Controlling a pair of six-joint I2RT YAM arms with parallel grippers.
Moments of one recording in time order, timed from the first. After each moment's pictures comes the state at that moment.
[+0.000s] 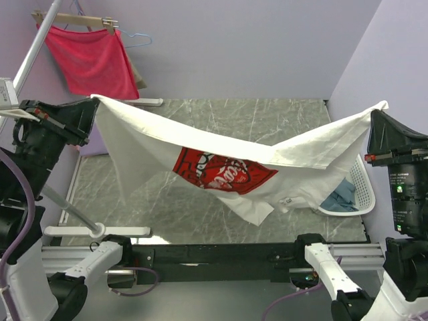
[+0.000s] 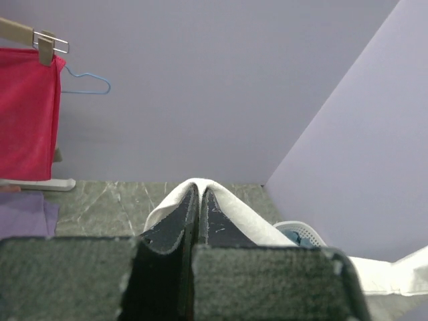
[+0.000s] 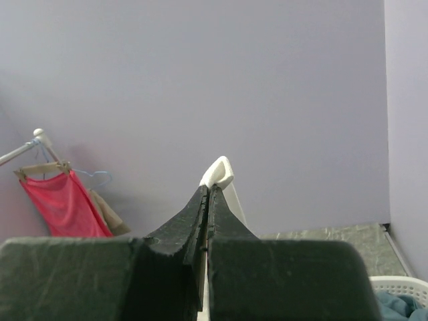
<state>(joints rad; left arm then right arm) -0.19 0.94 1.95 -0.79 0.12 -0.46 0.04 0.76 1.83 -0.66 0.02 0.31</state>
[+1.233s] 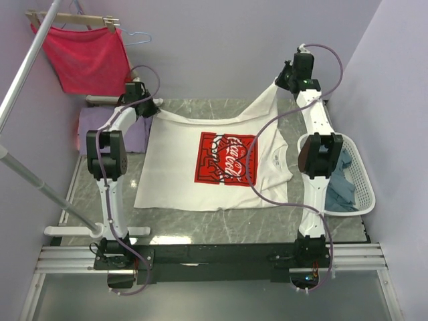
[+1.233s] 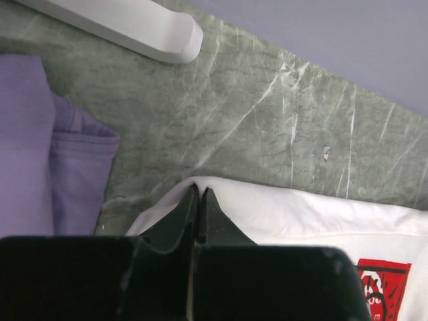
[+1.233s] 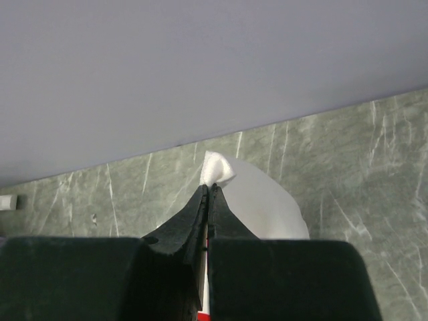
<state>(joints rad) -0.03 2.31 1.92 -0.25 0.20 -0.52 0.02 2.37 2.39 -0.48 -0.07 0.40</state>
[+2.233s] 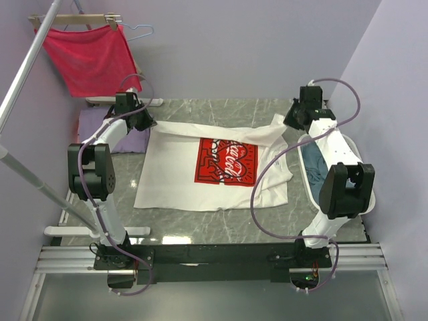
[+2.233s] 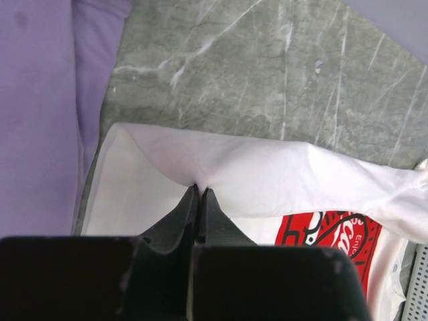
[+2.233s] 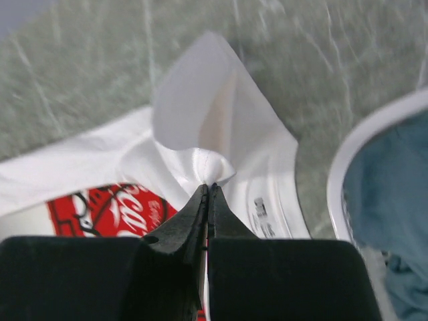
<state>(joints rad) -0.01 1.94 1.47 -0.22 0.24 -0.54 0.02 1.69 1.50 -0.50 0.04 0.44</state>
